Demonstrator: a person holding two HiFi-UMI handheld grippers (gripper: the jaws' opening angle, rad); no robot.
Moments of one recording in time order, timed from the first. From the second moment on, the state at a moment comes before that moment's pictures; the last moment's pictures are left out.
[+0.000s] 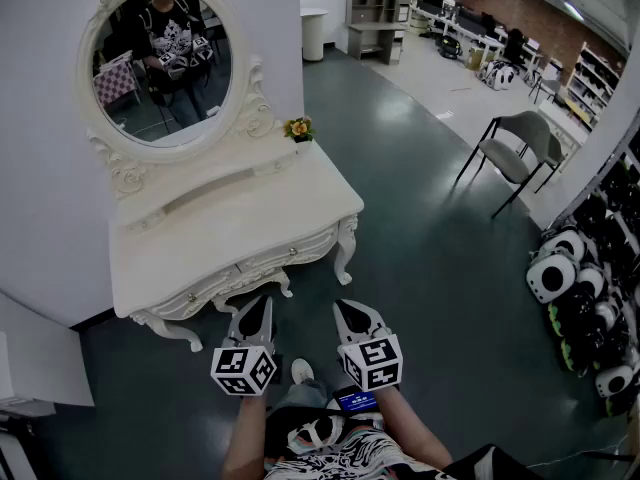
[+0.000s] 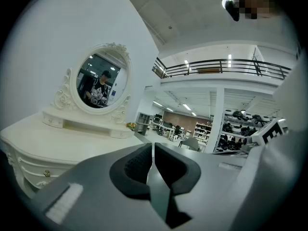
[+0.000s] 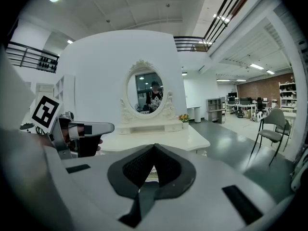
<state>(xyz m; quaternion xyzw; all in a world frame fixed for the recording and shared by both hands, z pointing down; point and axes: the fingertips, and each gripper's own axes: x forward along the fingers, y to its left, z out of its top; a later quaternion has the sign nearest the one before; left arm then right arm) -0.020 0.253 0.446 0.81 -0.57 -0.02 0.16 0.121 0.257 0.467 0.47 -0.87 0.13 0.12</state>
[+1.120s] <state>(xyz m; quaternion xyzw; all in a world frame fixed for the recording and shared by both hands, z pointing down) -0.094 -0.036 0.504 0.81 -0.56 0.03 0.18 0.067 -0.030 0.506 0.50 -0.84 0.17 0.15</state>
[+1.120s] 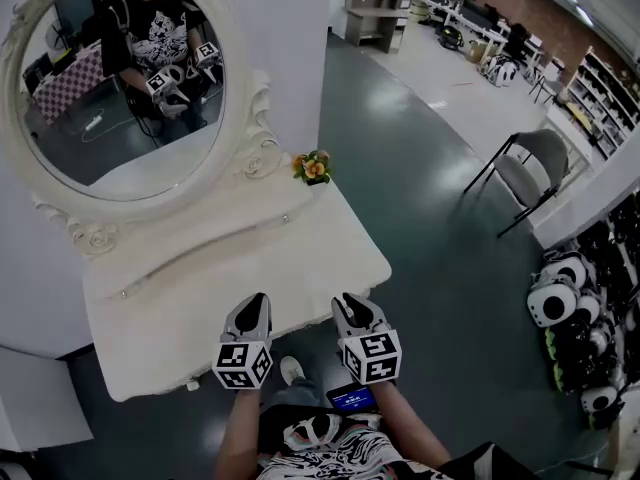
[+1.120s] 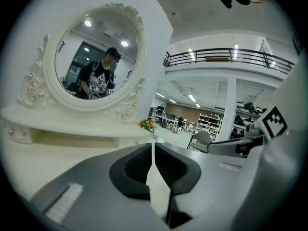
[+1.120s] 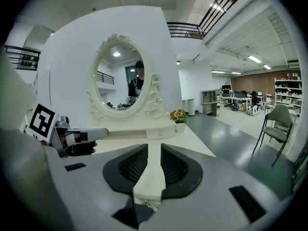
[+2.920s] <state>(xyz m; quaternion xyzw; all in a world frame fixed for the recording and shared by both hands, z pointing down) -0.130 -0.222 0.605 0.79 -0.54 0.10 0.28 -0.052 -0.274 0.624 0.43 -0.84 0.21 0.25</state>
